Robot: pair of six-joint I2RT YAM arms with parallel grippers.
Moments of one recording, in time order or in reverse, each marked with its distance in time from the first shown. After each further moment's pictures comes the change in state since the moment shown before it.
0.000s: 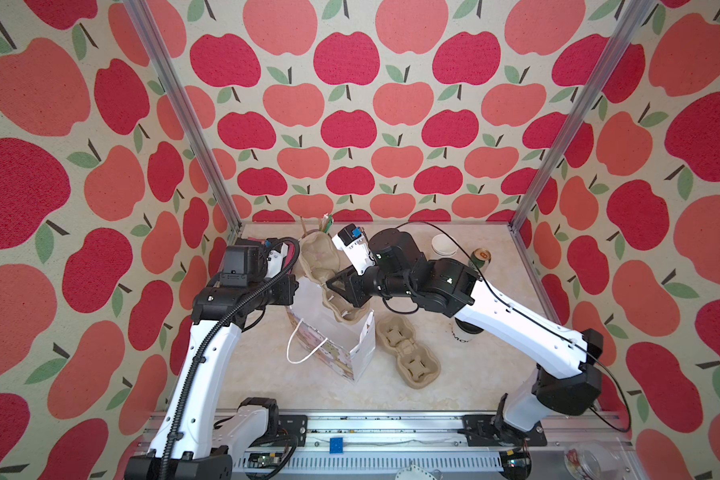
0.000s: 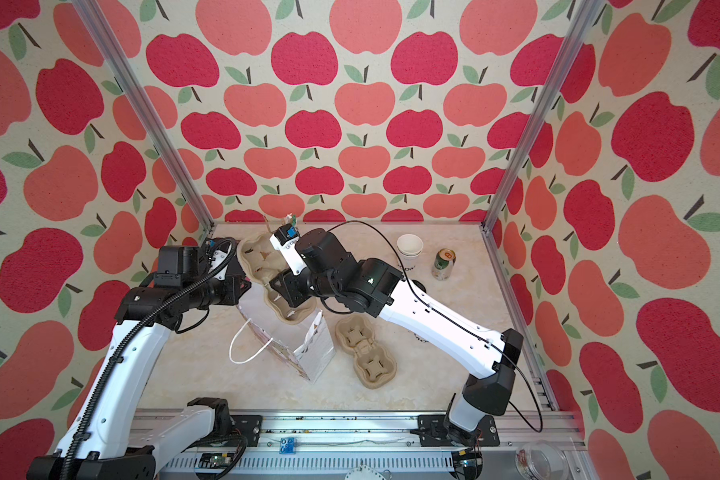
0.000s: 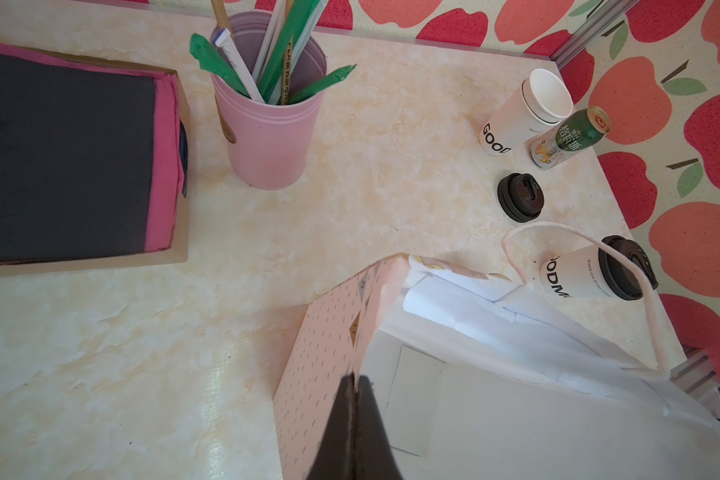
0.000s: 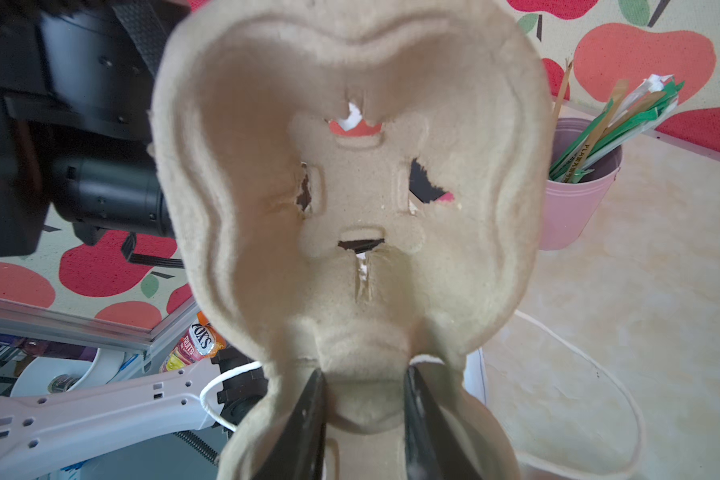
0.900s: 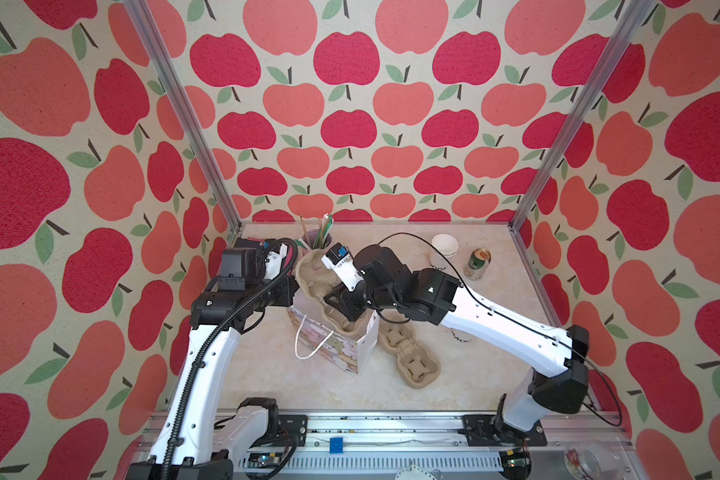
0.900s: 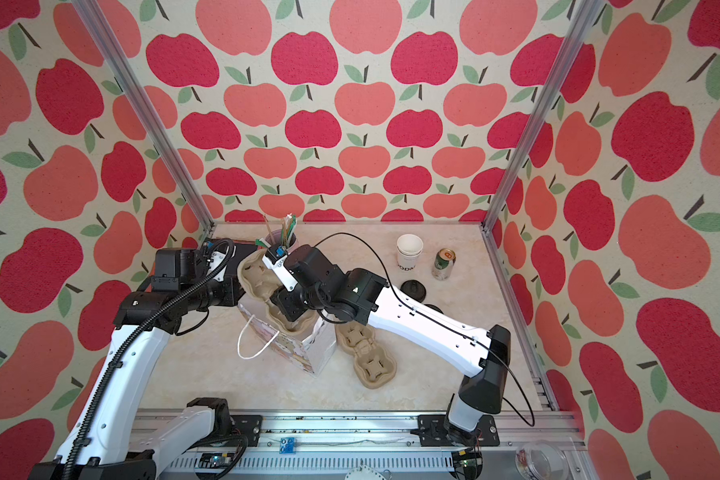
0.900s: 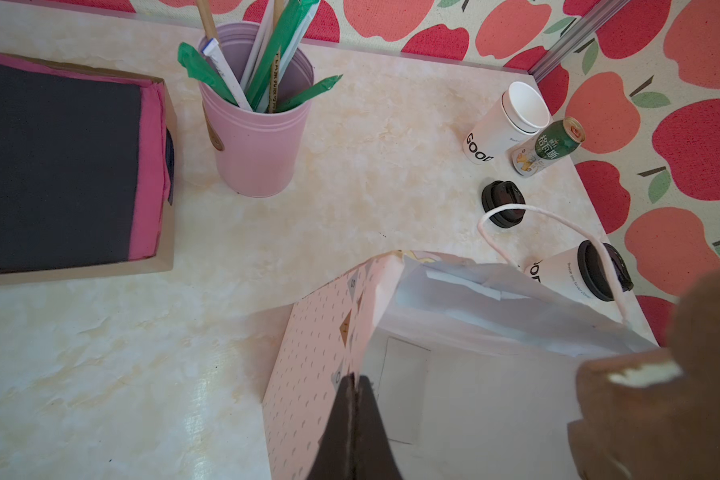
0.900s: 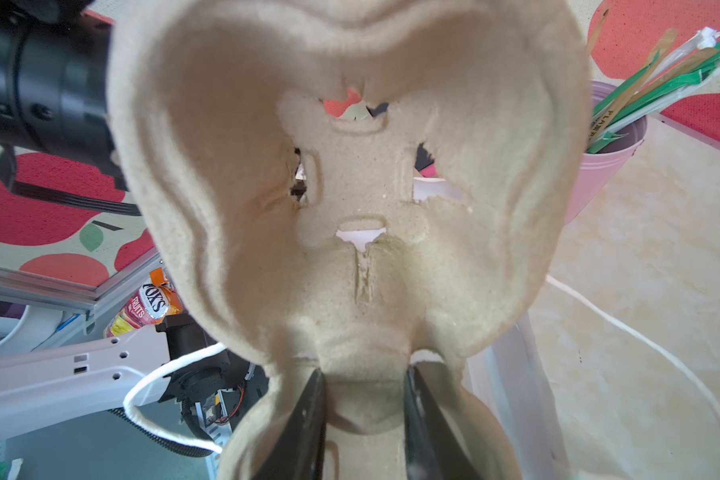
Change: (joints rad) left arm 0.014 -0.027 -0.031 0.033 0.046 -0.008; right arm 0.038 0.032 -0.061 -0.005 0.055 -0.114
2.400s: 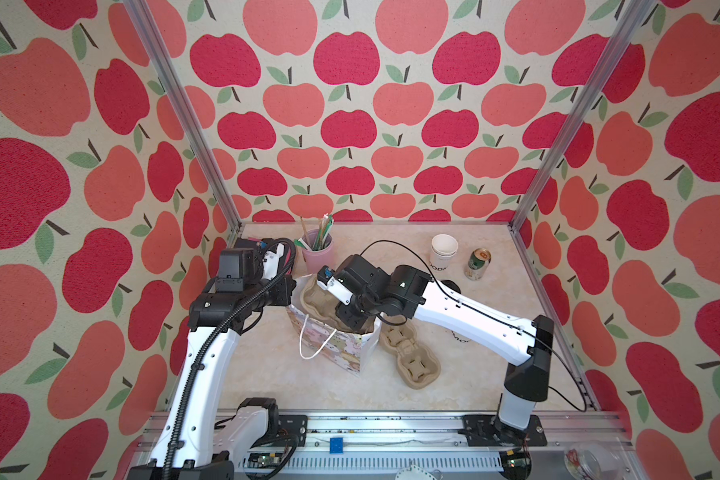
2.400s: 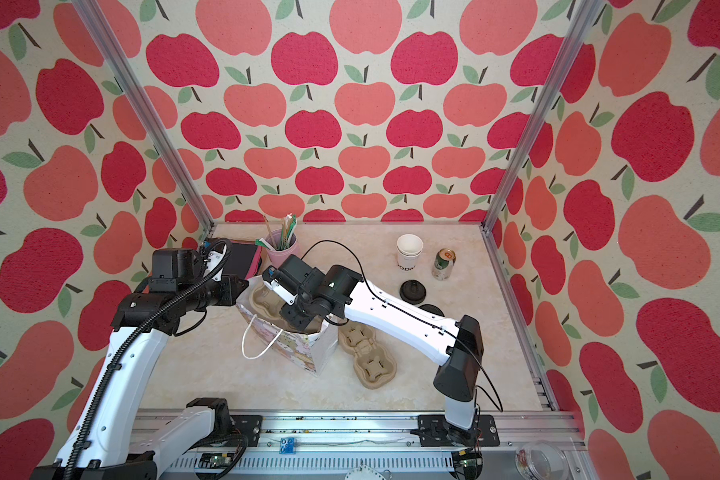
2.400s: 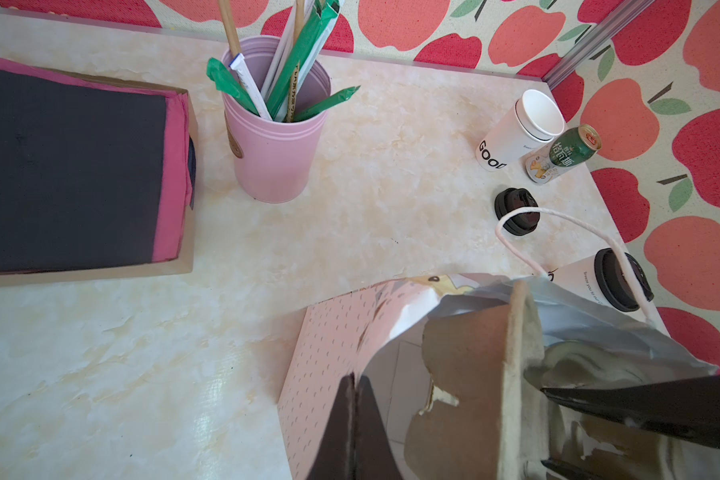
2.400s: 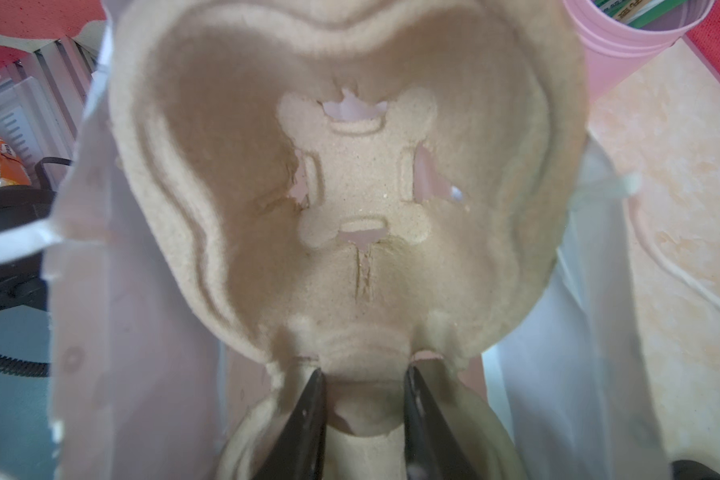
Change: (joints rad) left arm 0.016 -0.010 0.000 0.006 -0.028 0.009; right arm -0.001 0.167 0.126 -0.309 0.070 -0.167
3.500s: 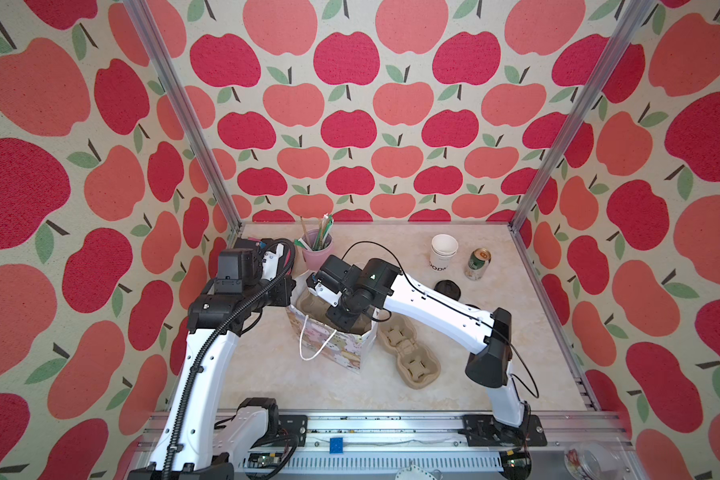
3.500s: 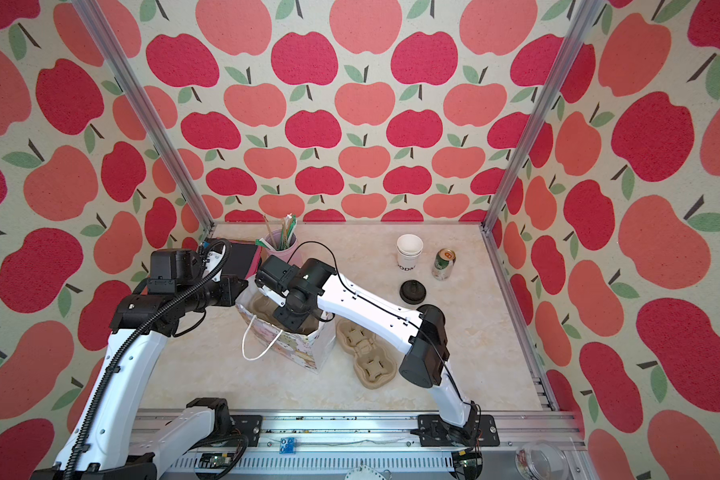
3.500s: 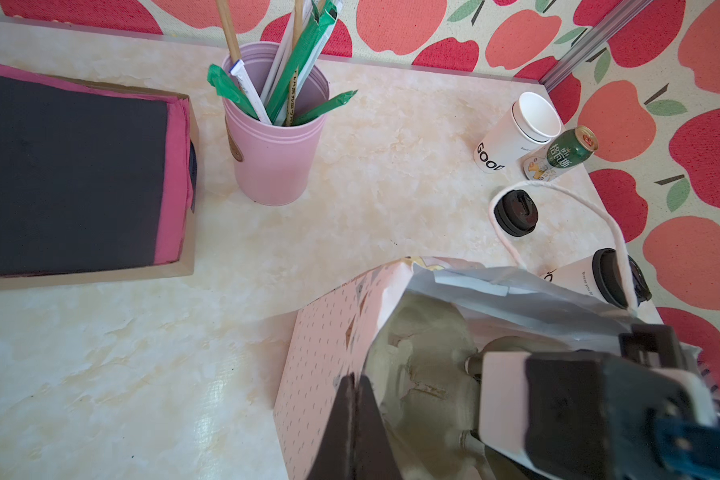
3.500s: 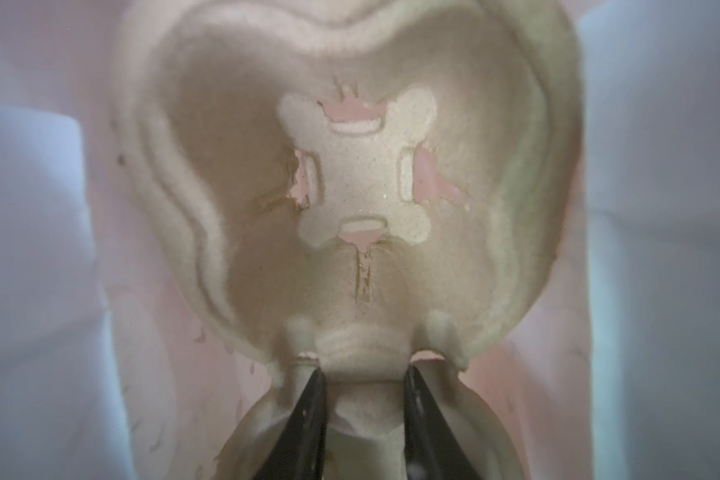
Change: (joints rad) left arm 0.000 -0.013 0.000 0.000 0.001 0.003; right arm 0.000 0.263 0.302 -0.259 -0.002 -0.010
